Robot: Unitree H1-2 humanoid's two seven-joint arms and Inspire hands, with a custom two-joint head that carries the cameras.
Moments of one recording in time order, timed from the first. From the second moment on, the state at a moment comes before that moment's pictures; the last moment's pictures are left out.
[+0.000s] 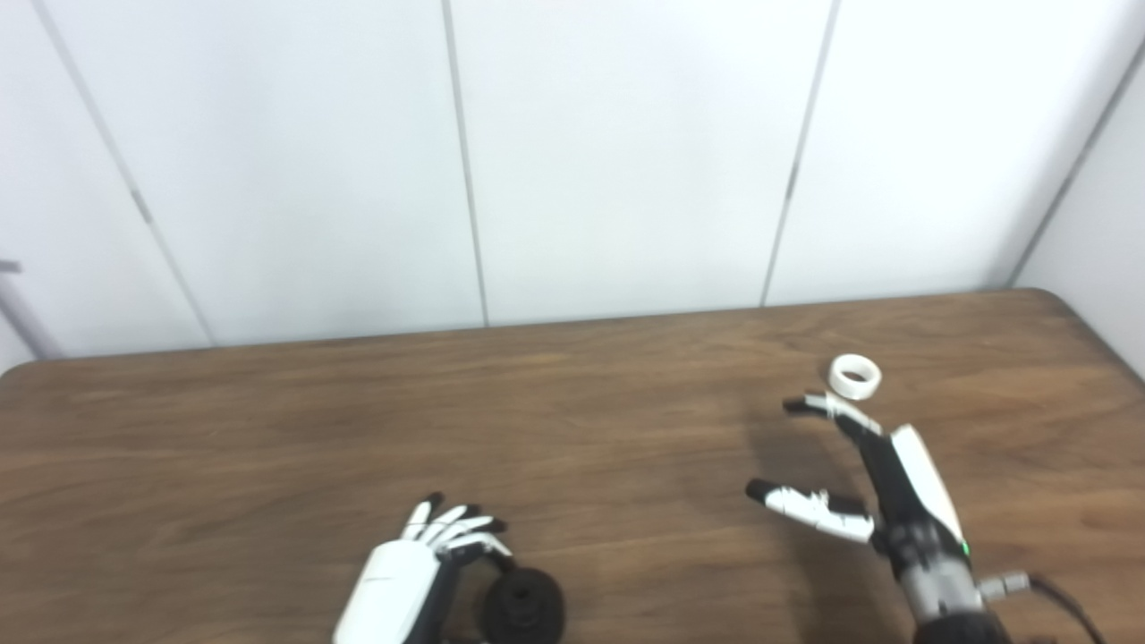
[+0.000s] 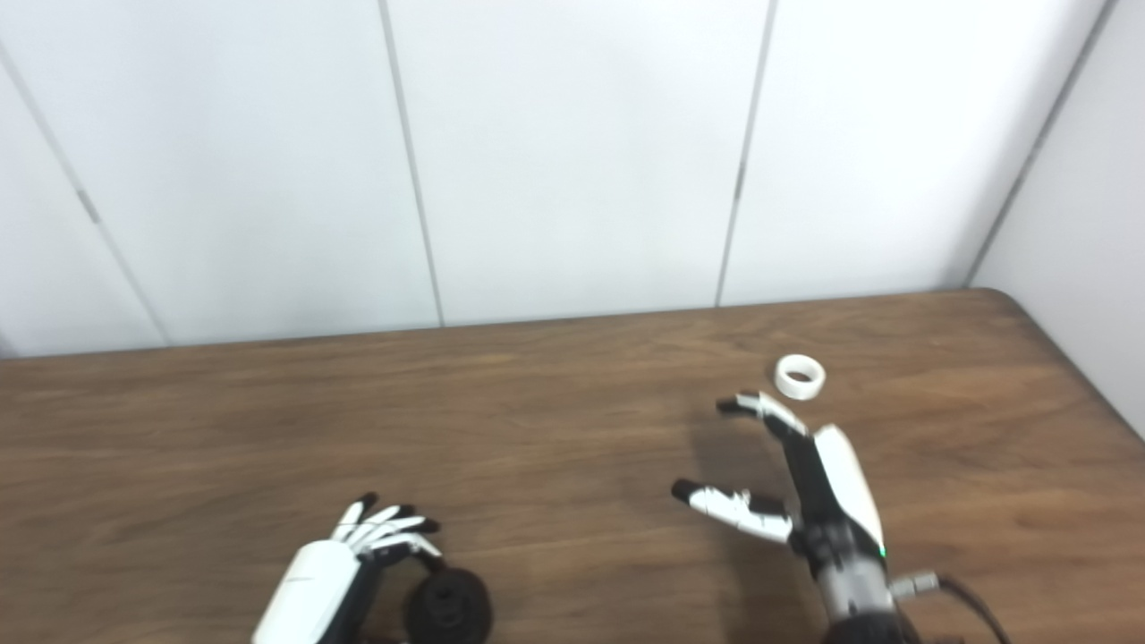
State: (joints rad) left arm 0.08 0.23 -0.30 -0.15 0.84 -0.10 0.09; right arm -0.03 -0.21 0.00 -0.38 -0.54 0.32 -0.01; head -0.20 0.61
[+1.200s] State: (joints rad) left arm 0.10 0.25 -0.27 -0.18 0.82 -0.11 0.04; right arm -0.41 -0.53 0.10 0.08 -0.73 0.44 0.15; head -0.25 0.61
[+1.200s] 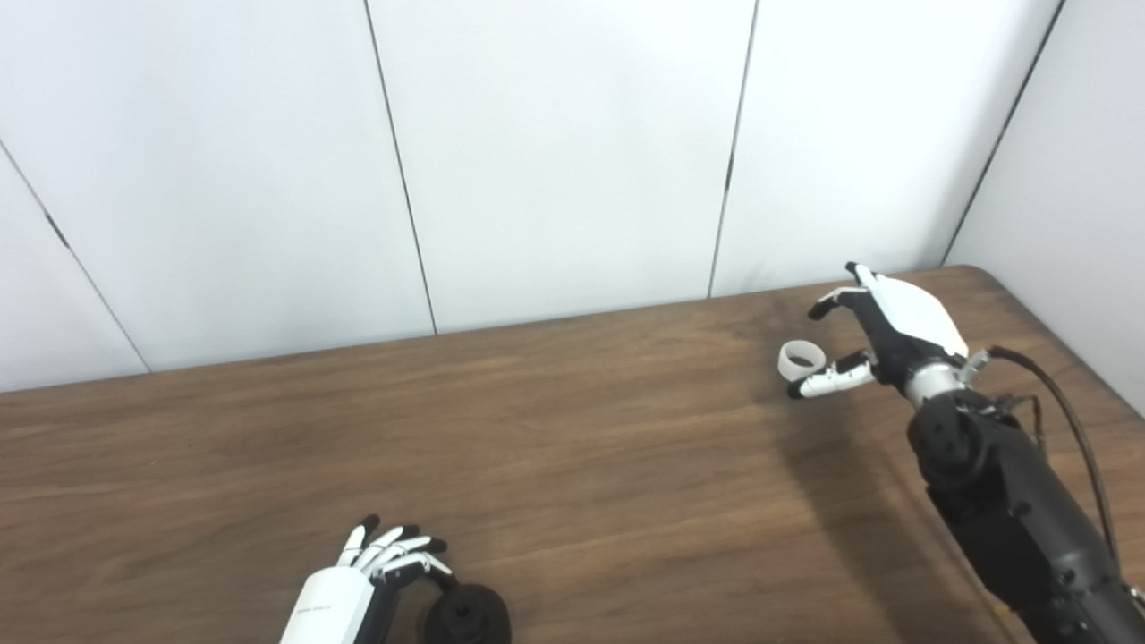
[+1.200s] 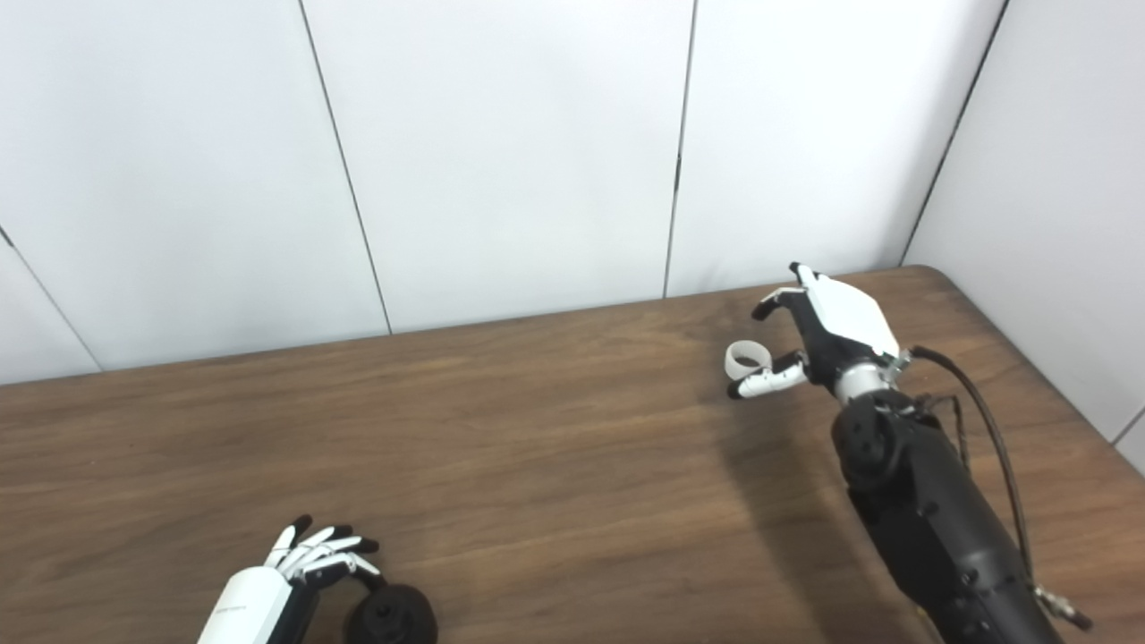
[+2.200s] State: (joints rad) left arm 0.12 0.26 -0.27 -0.22 0.82 -0.09 0.02; right arm -0.54 -0.49 0.07 0.32 -0.74 0.46 0.22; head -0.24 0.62
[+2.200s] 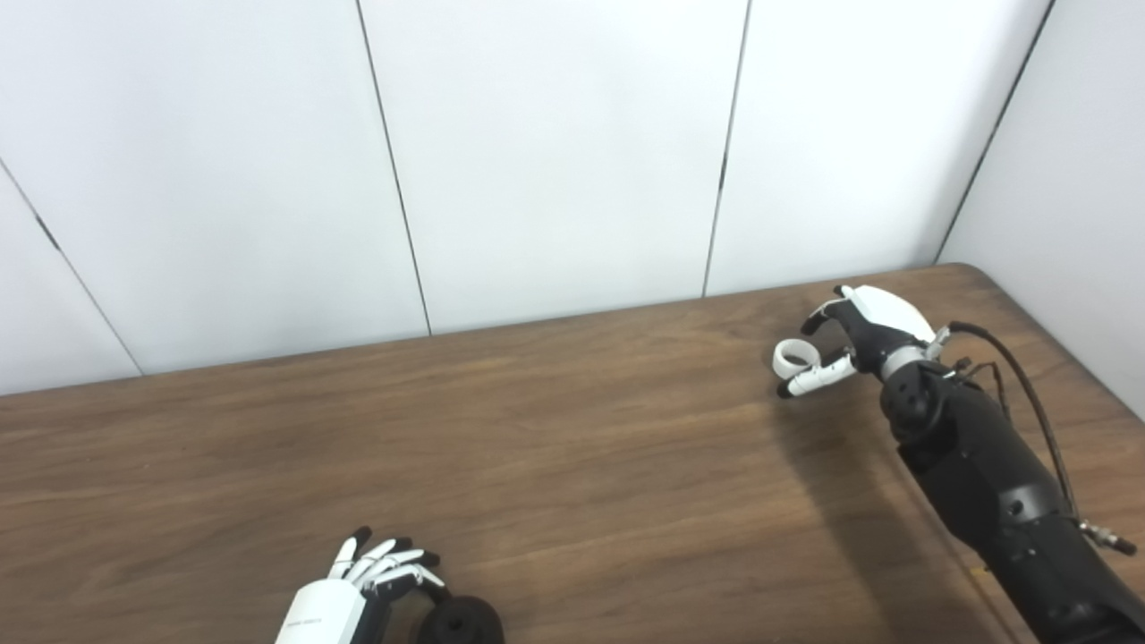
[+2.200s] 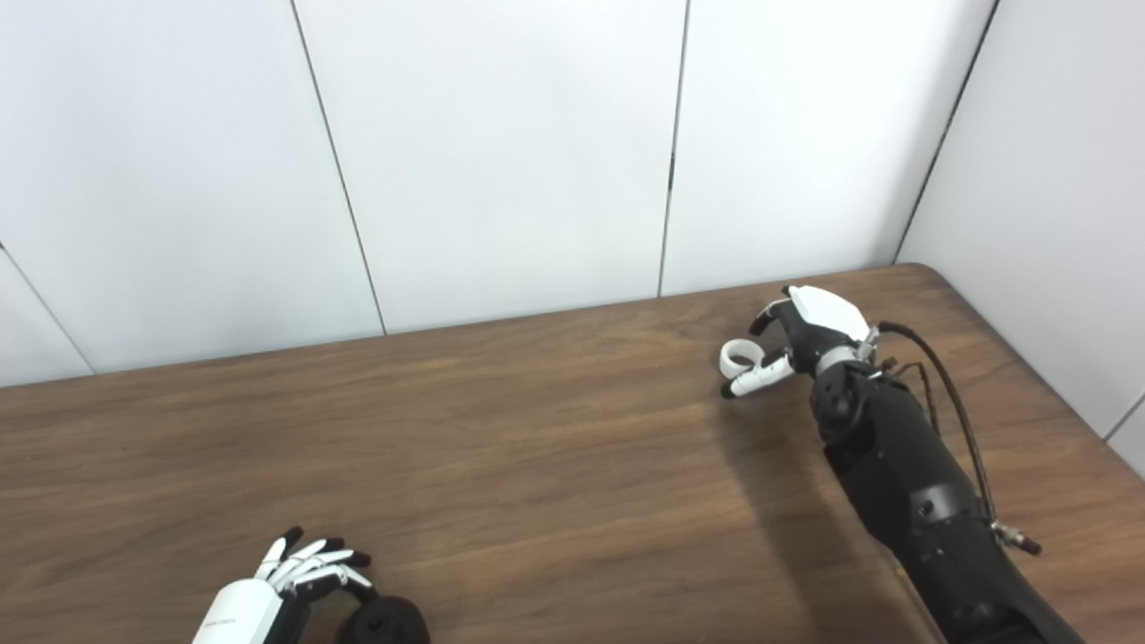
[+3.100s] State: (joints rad) left arm 0.13 0.26 -0.27 -0.24 0.83 -0.08 -0.01; right arm -0.55 -0.43 -0.02 0.35 -0.85 0.47 0.29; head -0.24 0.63
